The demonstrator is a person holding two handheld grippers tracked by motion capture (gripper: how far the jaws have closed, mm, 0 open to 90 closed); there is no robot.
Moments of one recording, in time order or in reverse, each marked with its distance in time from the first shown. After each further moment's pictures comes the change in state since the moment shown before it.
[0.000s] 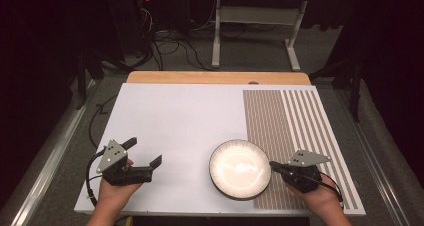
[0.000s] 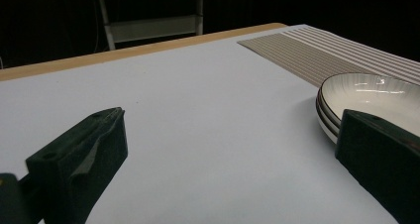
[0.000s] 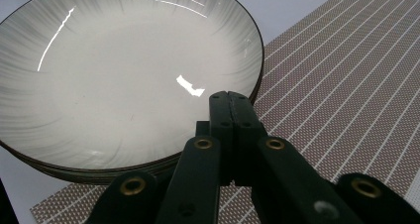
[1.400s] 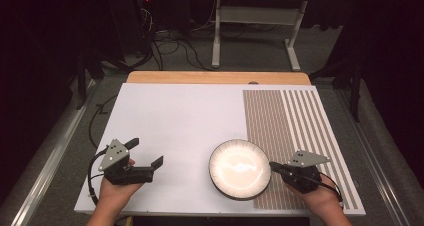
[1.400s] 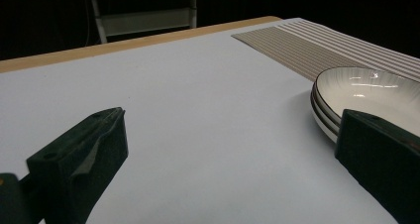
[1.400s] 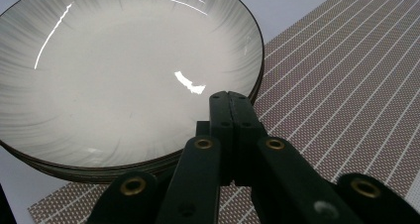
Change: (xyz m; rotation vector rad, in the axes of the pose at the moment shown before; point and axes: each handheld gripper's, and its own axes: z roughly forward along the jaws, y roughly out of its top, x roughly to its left) left arm 0.000 0.000 0.004 0.027 -0.027 -0.003; right arm 0.000 -0.001 0.001 0.002 -0.001 -0.008
